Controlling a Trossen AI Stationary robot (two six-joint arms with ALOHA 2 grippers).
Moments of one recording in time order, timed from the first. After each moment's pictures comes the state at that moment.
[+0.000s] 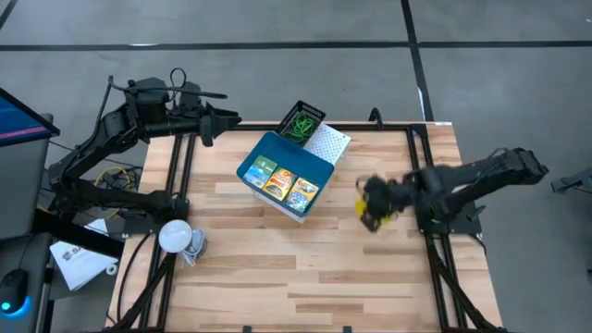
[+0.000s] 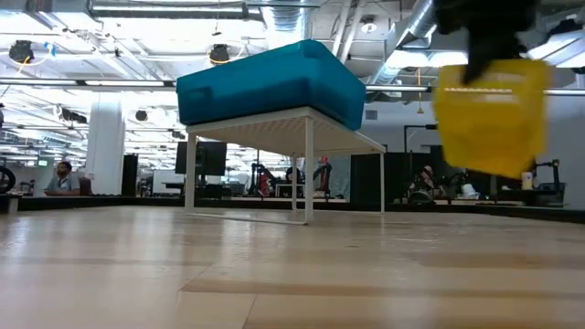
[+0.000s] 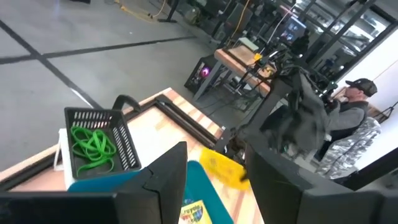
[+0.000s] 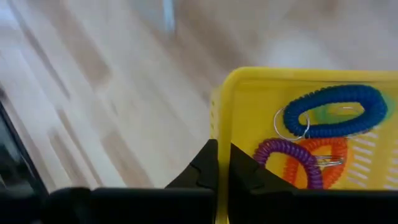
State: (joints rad) left arm 0.43 1.02 1.44 -0.63 0.11 -0.50; right arm 0.21 1.13 1.00 -0.94 0.16 0.91
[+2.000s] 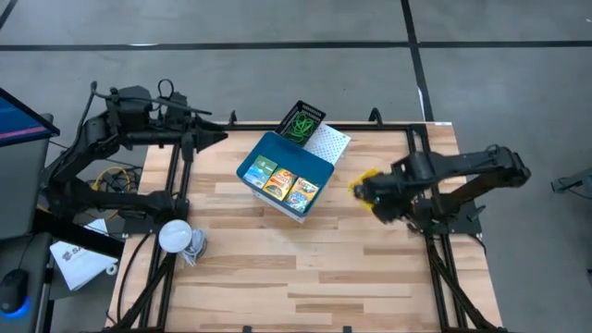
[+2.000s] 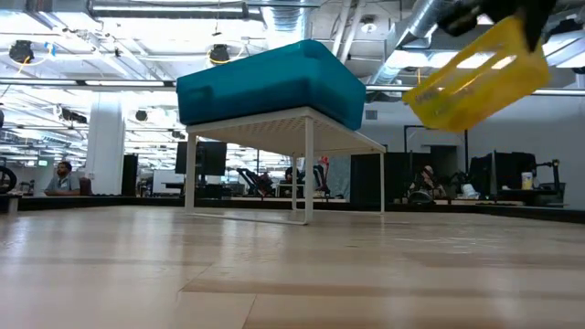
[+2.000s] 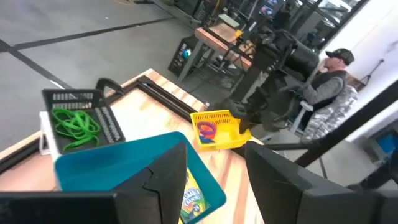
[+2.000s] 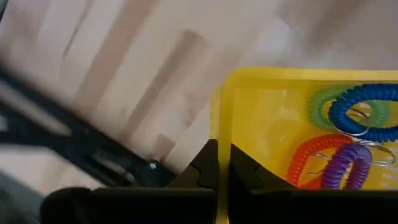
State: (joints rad) left arm 0.37 0.94 1.44 -0.75 0.16 -0.45; right arm 0.16 1.35 1.39 -1.56 -0.08 -0.49
